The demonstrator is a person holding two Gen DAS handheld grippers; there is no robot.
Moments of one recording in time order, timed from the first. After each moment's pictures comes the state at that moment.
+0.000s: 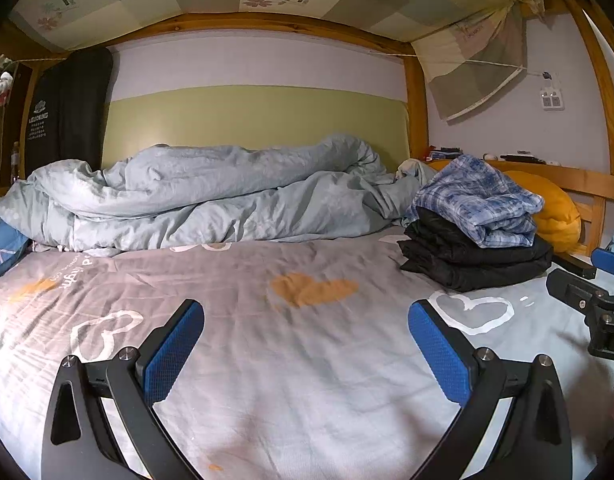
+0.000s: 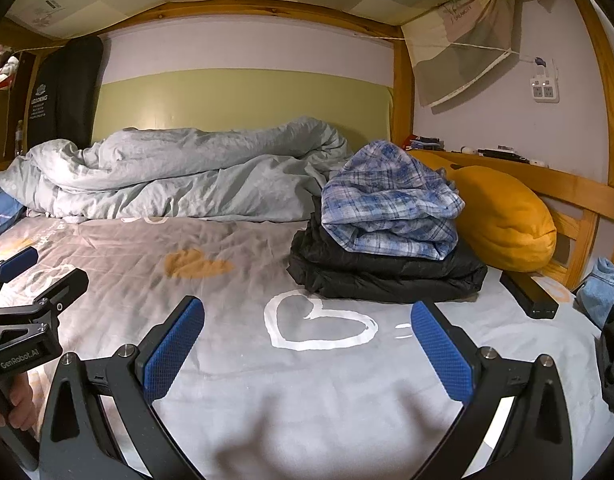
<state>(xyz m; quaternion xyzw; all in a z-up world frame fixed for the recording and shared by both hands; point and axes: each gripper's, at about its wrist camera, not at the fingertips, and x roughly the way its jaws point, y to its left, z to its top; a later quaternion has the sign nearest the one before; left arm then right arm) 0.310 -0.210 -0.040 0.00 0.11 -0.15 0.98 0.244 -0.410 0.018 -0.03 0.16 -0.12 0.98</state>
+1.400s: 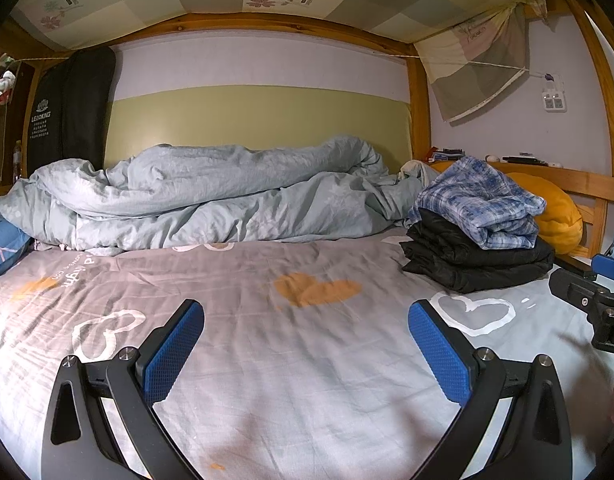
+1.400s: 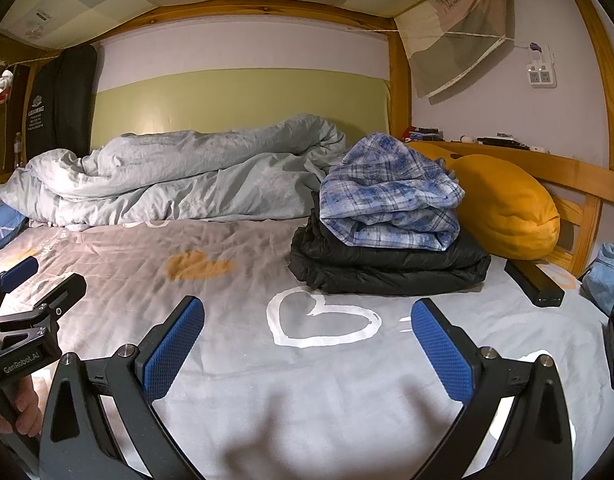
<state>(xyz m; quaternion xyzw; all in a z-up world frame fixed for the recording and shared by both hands) 0.310 -0.205 -0.039 0.00 0.11 -0.15 0.98 0.248 -0.420 0.017 -0.01 0.16 -0.12 0.98</state>
